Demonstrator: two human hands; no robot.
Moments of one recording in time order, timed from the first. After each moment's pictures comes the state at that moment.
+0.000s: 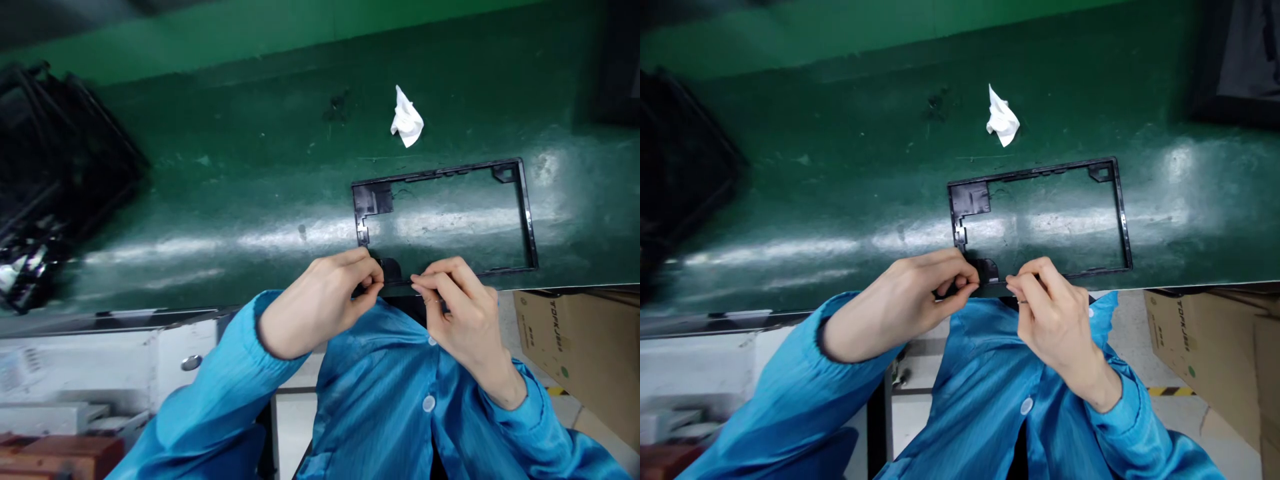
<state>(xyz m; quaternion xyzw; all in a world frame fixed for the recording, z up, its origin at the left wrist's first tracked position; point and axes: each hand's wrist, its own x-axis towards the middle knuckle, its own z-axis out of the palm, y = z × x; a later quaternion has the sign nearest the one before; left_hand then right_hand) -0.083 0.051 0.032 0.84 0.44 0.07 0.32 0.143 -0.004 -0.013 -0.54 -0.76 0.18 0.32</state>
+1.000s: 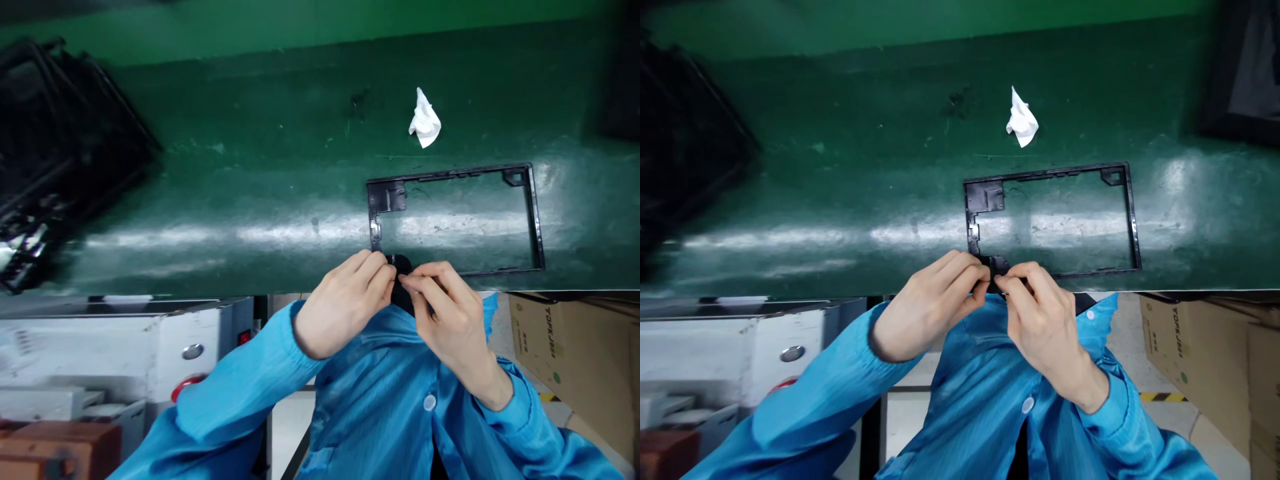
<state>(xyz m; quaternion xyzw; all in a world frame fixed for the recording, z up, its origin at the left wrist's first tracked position) -0.074 0.027 0.011 0.90 0.40 0.13 0.09 0.119 -0.006 -0.016 -0.52 -0.77 0.19 0.32</state>
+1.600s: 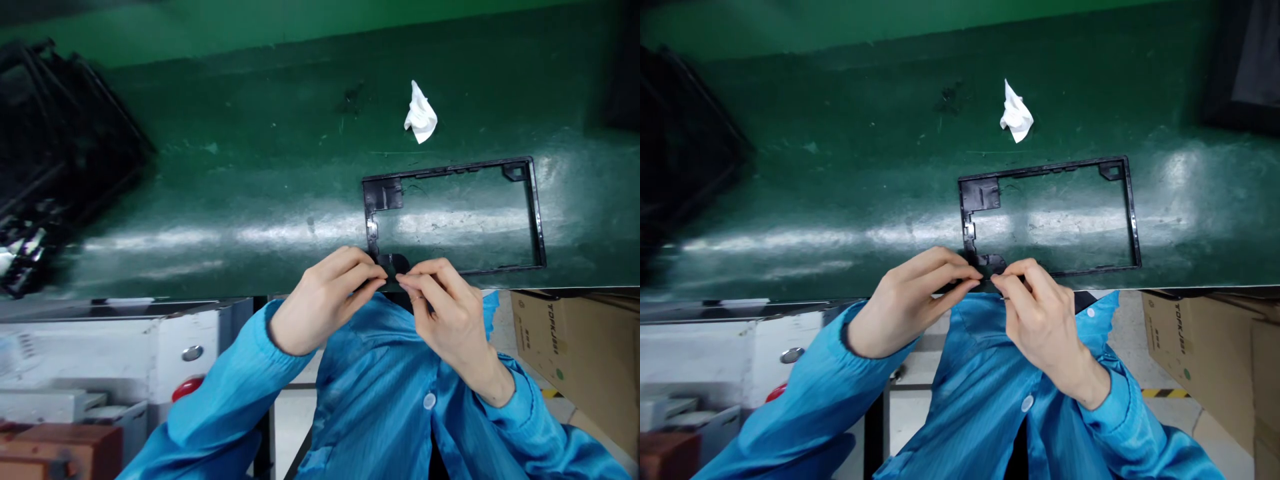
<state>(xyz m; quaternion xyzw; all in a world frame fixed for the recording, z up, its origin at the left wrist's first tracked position) -0.096 0.032 0.012 0.85 0.42 0.21 0.25 0.120 -0.004 -0.015 -0.52 -0.76 0.21 0.33</state>
